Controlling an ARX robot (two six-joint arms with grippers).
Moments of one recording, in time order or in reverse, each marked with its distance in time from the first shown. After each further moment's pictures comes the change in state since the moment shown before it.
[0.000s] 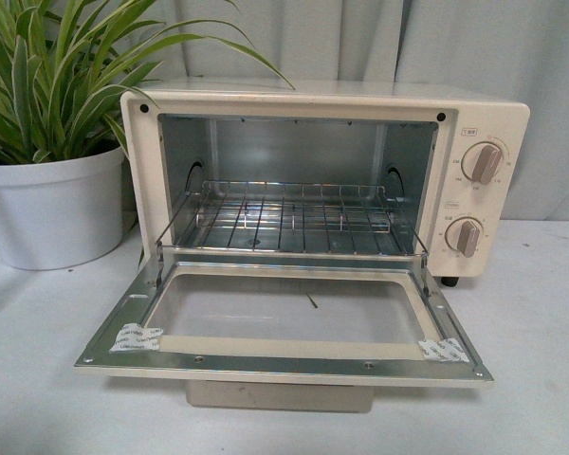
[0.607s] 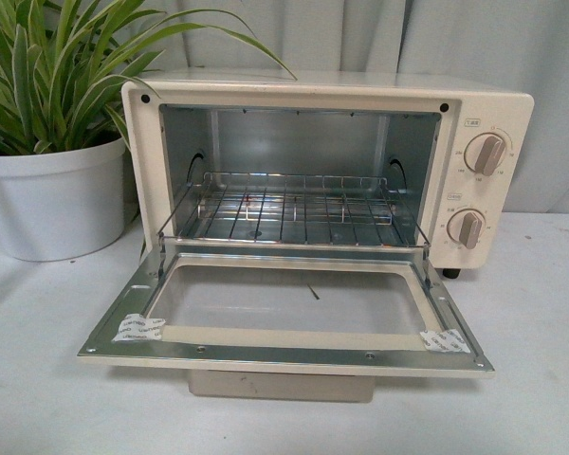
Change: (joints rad) left arm 0.062 -0.373 -0.098 -0.105 0.156 -0.032; right arm 0.014 -0.394 -0.162 0.129 0.494 -0.094
